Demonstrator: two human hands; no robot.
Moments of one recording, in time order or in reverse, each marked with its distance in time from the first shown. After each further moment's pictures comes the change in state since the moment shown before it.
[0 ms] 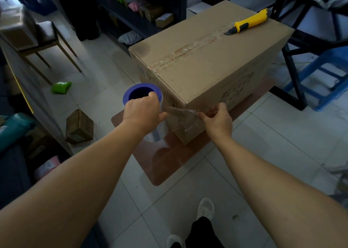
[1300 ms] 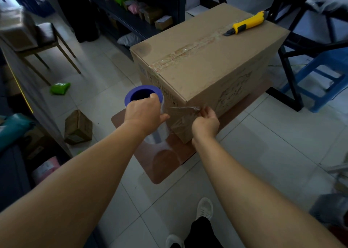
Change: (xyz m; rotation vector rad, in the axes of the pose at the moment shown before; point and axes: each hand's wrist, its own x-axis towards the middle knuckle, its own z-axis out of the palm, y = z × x) left_hand -0.011 -0.001 -0.001 -0.048 0.001 0.014; right_hand -0.030 -0.026 0.040 0.703 0.123 0.390
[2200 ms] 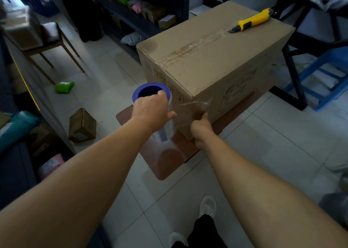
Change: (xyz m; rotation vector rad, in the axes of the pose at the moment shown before) left_hand -0.007 -0.001 -0.002 0.010 0.000 0.035; right_hand -0.008 0.015 -0.004 -0.388 -0.335 0.170
